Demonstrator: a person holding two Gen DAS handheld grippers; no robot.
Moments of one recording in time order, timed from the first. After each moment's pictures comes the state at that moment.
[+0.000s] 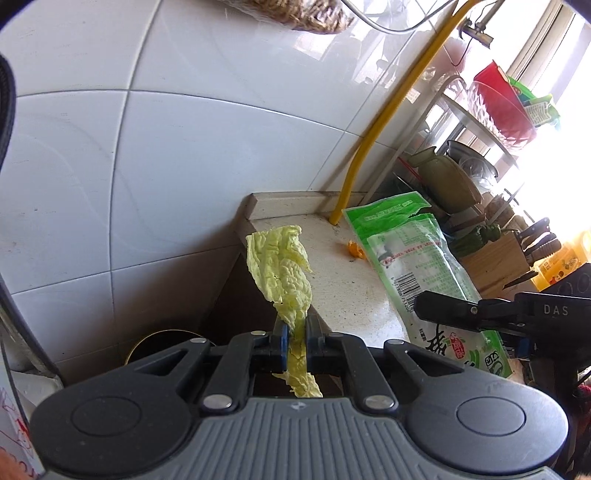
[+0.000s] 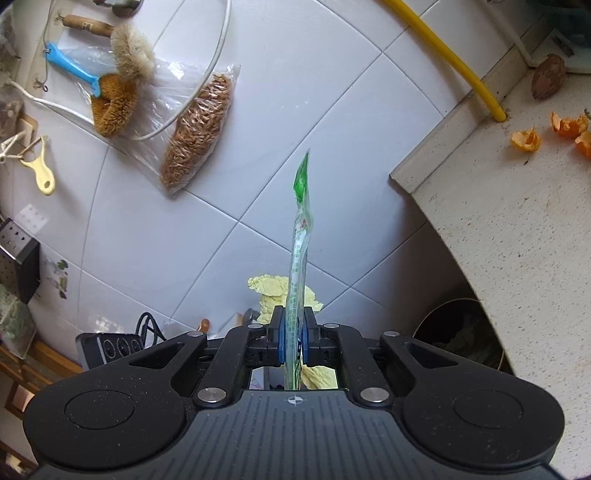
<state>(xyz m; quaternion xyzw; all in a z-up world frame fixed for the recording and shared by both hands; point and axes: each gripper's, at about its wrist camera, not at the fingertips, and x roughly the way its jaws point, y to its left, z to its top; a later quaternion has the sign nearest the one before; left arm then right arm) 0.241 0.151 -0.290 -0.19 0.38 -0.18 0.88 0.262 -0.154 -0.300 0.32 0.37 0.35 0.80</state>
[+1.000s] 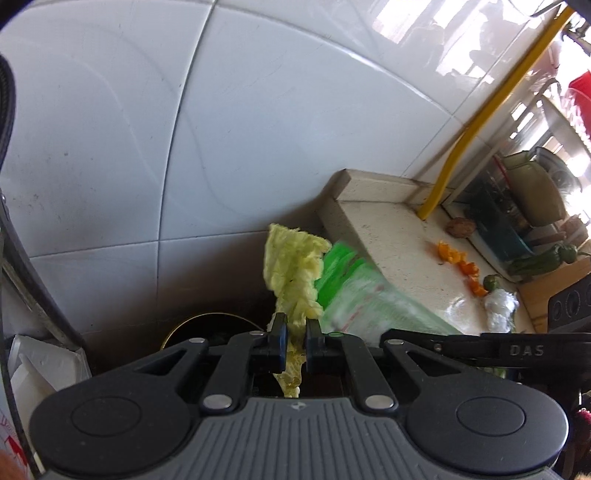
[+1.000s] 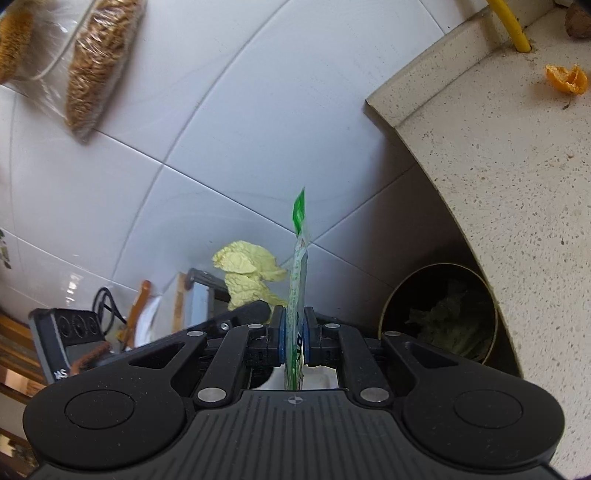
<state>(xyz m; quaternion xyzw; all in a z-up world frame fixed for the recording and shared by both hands) 0.292 0.166 -0.358 -0.21 0.44 -0.08 0.87 0.334 -0.095 -0.365 0.25 0.47 0.34 0.77</state>
